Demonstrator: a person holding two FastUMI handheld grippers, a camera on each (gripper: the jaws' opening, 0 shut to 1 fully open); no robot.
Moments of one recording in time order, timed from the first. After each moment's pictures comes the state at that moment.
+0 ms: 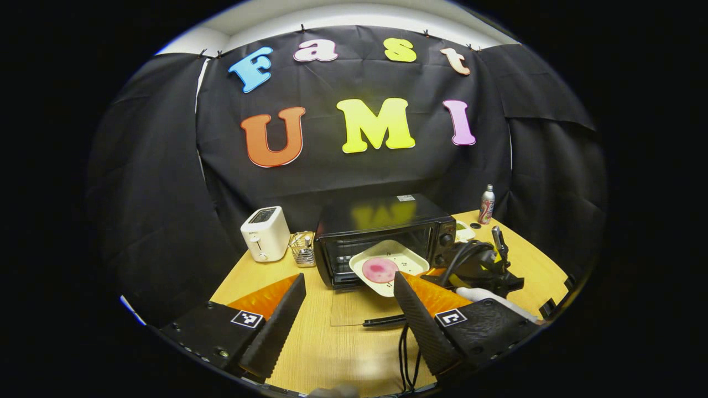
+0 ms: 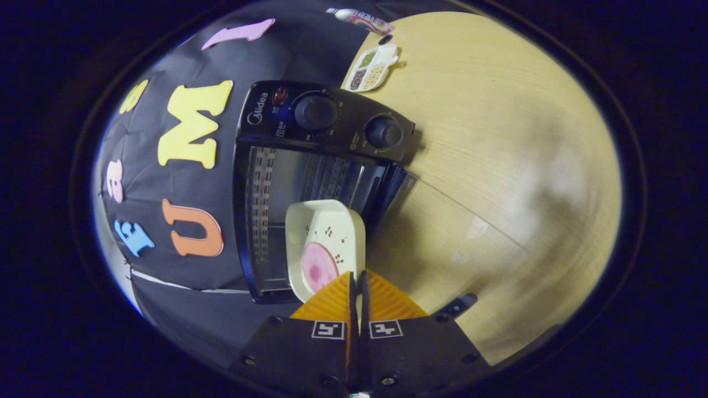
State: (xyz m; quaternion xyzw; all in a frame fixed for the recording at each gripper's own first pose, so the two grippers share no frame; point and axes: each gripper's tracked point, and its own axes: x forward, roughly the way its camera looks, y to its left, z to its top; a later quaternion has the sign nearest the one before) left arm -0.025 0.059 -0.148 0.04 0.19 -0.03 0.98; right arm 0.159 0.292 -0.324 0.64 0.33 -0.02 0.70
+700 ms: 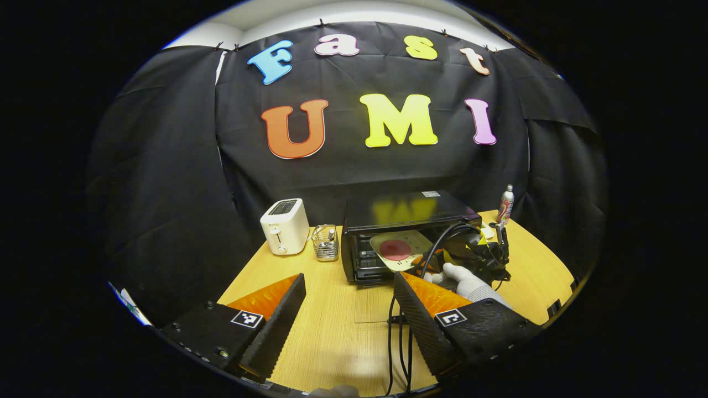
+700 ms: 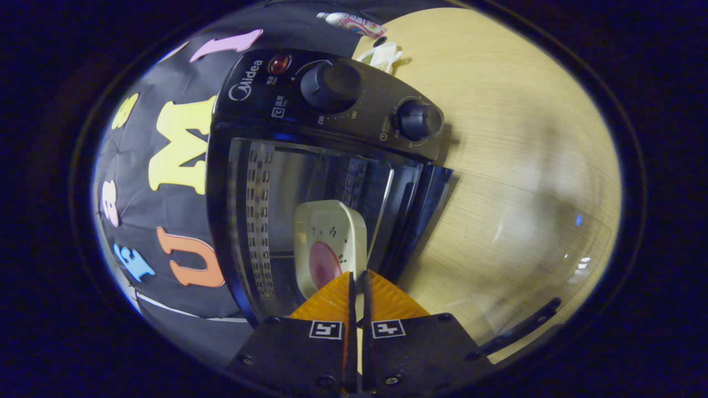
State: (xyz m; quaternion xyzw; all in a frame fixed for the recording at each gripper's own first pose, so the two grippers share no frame) left arm -0.021 0.103 -0.157 0.02 0.20 0.01 0.98; right arm 0.231 0.302 -0.319 0.65 0.26 -0.05 0.71
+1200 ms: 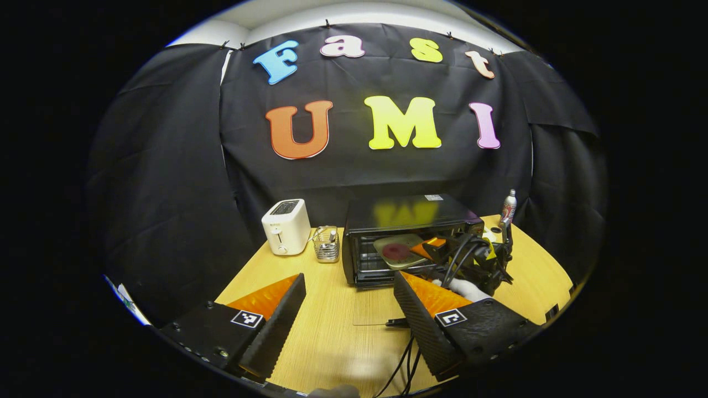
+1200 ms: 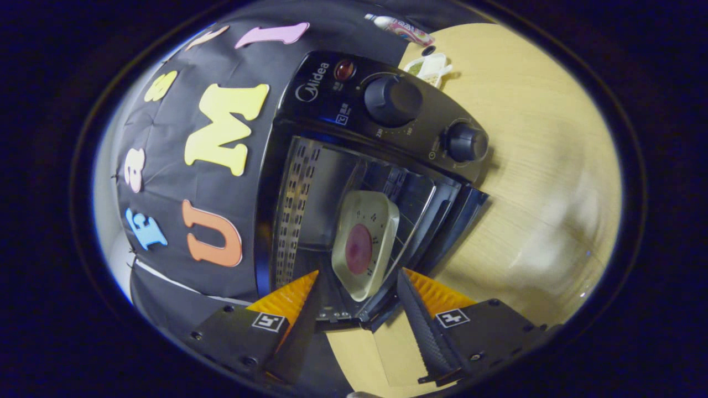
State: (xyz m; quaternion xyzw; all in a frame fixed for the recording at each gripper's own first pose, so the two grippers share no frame) left arm -0.017 0.099 -0.155 0.02 0.19 0.01 0.98; right arm 0.217 0.299 -0.301 0.60 0.24 0.02 0.77
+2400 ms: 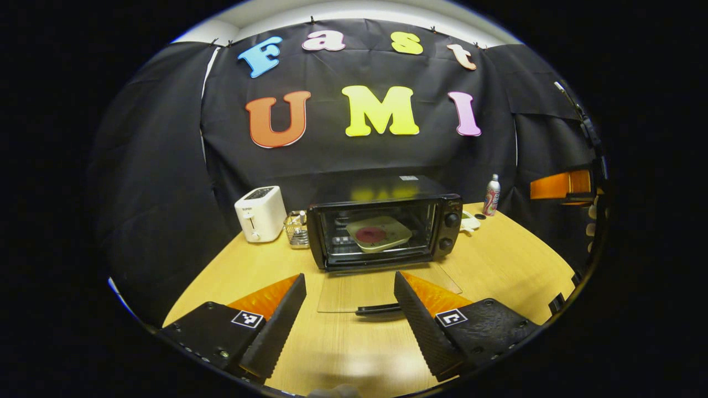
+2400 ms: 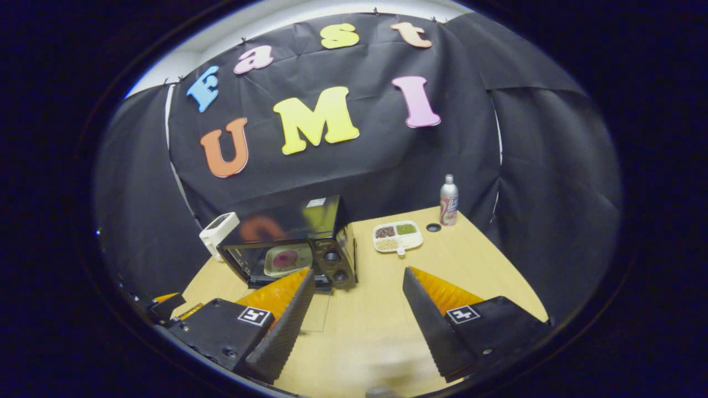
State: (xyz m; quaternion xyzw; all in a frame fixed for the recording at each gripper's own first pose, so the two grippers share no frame) left arm -0.027 0.037 -0.230 0.00 0.20 -0.03 0.98; right arm 0.036 0.073 -0.168 0.13 0.19 0.00 0.97
